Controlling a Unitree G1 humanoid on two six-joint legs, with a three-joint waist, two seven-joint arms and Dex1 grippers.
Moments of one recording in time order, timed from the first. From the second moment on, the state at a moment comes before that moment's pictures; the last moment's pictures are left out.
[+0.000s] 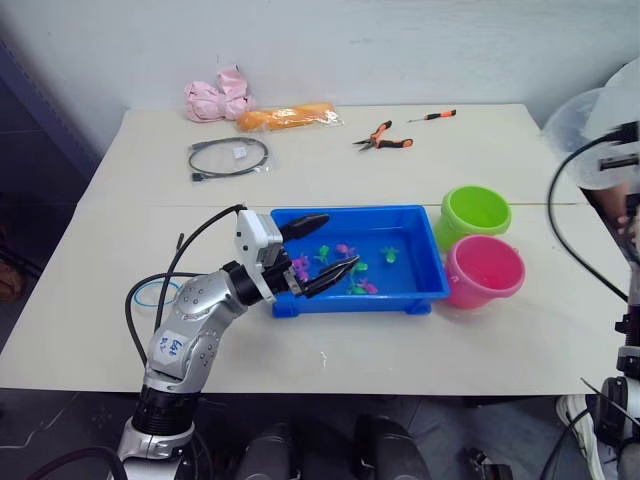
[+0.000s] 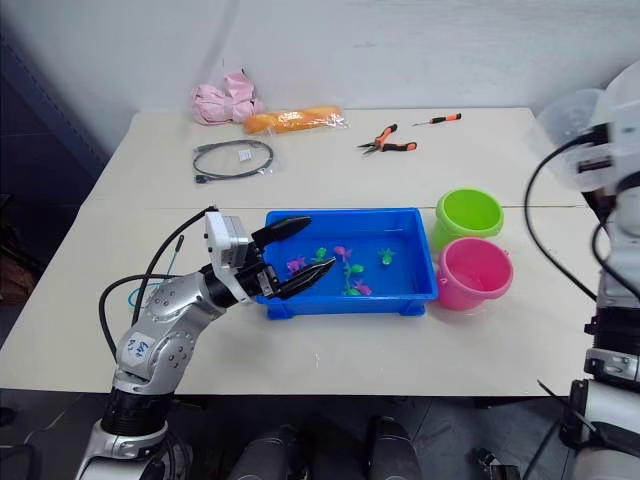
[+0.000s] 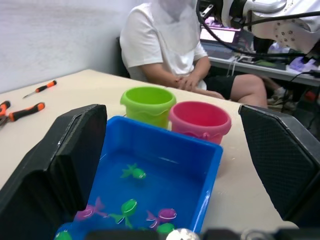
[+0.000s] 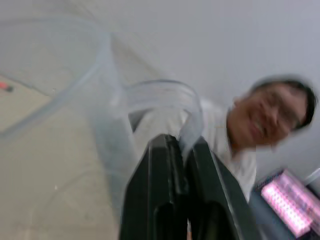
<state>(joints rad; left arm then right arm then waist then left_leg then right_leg) -0.34 0.30 -0.05 -0.32 -0.49 0.34 -0.68 -0.68 -0.77 -0.44 0.28 -0.05 0.37 0.10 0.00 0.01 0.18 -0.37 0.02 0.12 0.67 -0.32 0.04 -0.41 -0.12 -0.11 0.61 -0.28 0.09</state>
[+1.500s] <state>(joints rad) -0.16 0.59 0.11 -0.41 -0.64 0.48 -0.89 0.12 -0.48 -0.63 -0.22 0.42 0.56 0.18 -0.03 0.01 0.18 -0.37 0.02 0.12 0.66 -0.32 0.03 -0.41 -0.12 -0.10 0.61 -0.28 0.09</state>
